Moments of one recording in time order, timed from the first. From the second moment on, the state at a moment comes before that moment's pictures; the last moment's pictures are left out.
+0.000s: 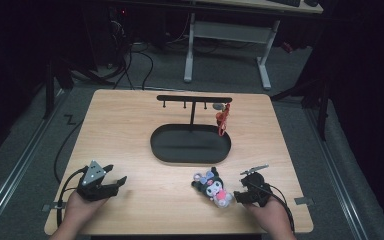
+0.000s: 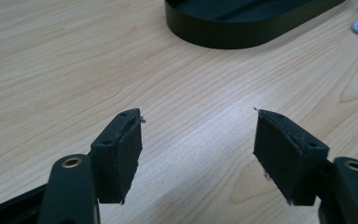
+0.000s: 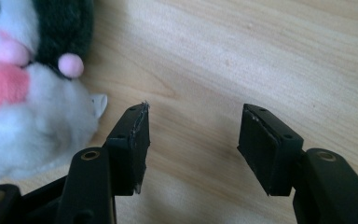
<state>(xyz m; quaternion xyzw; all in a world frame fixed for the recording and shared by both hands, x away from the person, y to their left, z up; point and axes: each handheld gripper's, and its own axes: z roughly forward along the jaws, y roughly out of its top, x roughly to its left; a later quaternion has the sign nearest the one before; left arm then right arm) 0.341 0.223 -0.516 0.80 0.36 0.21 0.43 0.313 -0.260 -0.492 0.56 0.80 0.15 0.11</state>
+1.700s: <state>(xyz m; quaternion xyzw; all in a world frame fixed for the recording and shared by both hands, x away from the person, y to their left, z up) 0.339 0.224 -0.516 0.81 0.34 0.21 0.42 0.317 -0.190 -0.459 0.51 0.85 0.12 0.04</state>
